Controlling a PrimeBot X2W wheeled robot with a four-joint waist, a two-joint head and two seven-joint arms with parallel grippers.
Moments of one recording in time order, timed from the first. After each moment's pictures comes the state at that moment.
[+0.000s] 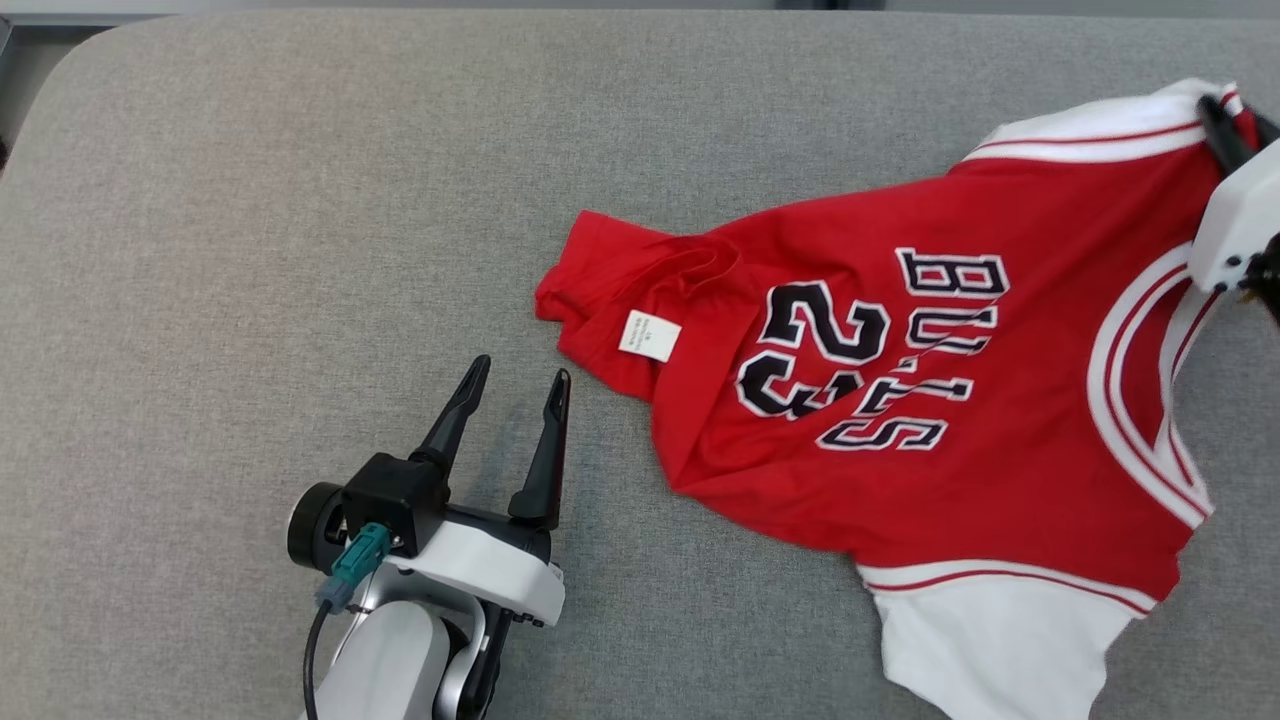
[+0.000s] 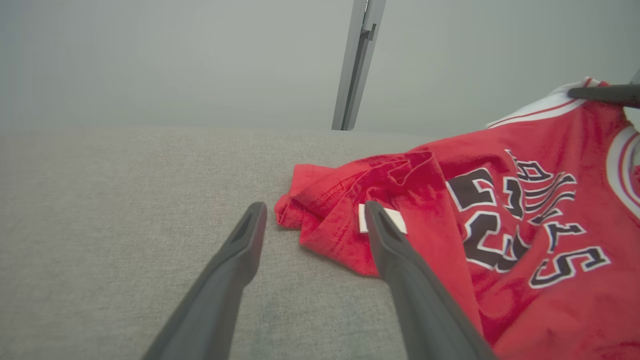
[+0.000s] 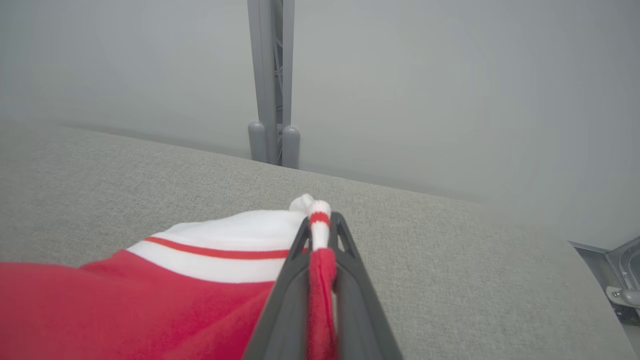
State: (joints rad) left arm -0.27 0.05 -0.36 0.28 -0.32 0.02 -0.26; right arm -1.04 -0.48 0.68 0.98 0.67 0.13 -0.03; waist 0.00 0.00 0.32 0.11
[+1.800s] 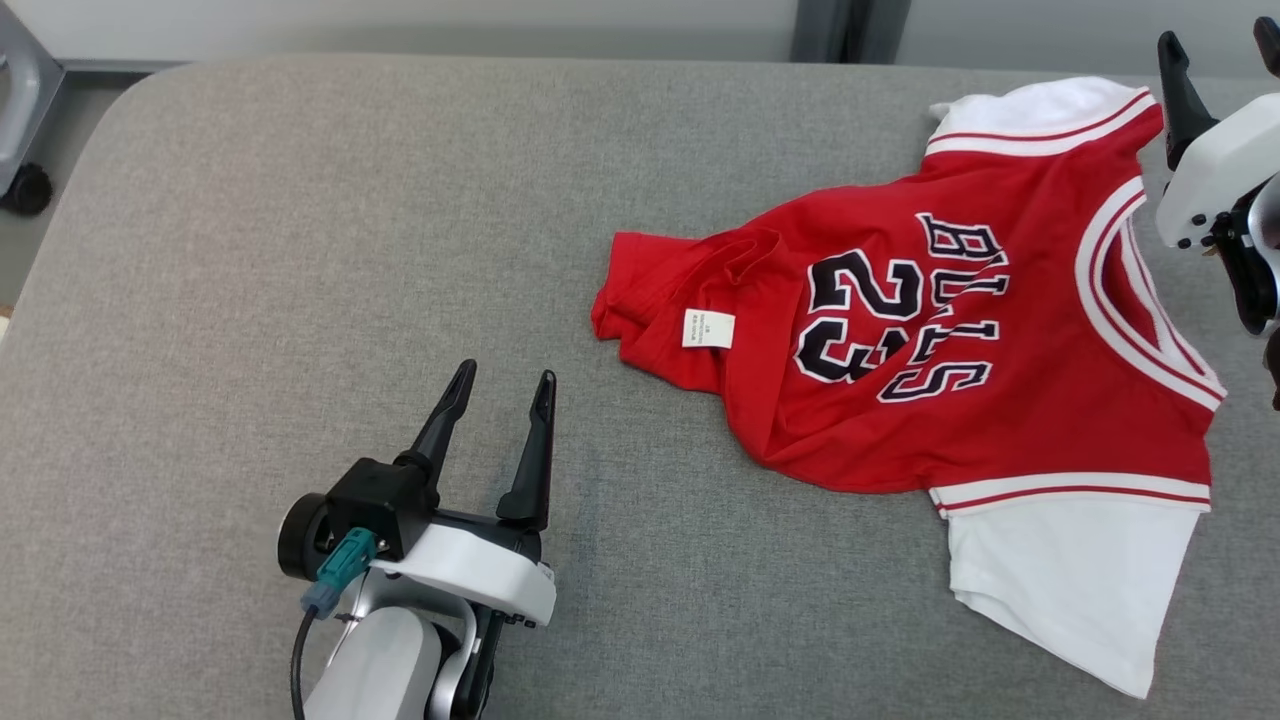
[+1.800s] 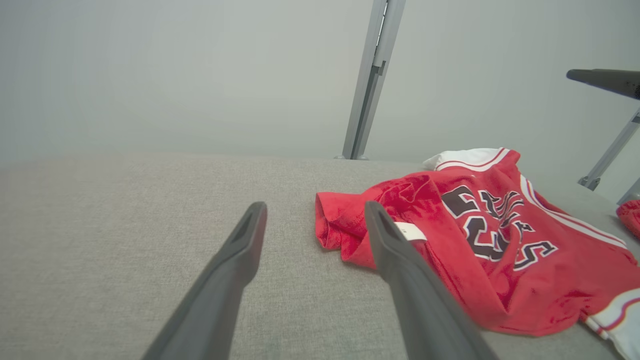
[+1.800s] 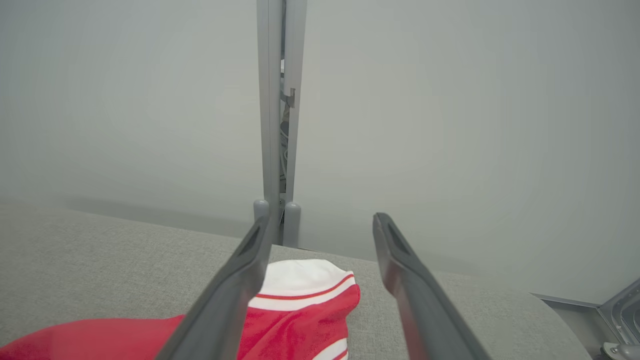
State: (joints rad) left arm -0.27 0.05 -0.35 0.27 -0.34 0.03 -0.26; right arm -1.18 -0.34 0.61 1.23 0.54 0.13 -0.24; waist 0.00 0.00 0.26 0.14
